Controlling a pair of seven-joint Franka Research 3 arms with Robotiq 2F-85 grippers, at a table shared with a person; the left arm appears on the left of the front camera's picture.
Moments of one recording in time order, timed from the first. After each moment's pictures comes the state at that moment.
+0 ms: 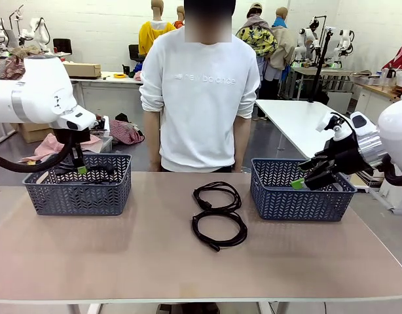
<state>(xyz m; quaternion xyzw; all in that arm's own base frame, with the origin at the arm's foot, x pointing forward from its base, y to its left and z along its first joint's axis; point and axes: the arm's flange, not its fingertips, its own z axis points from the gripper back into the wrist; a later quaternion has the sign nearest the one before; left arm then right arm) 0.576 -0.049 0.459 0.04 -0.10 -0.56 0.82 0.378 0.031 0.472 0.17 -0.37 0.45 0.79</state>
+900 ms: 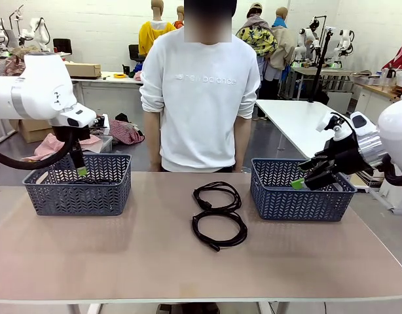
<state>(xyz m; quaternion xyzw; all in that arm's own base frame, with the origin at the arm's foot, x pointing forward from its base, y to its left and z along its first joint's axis) 0.577 -0.048 0.464 0.03 -0.09 -0.54 0.83 0.378 0.031 0.472 0.17 -0.37 0.45 0.79</state>
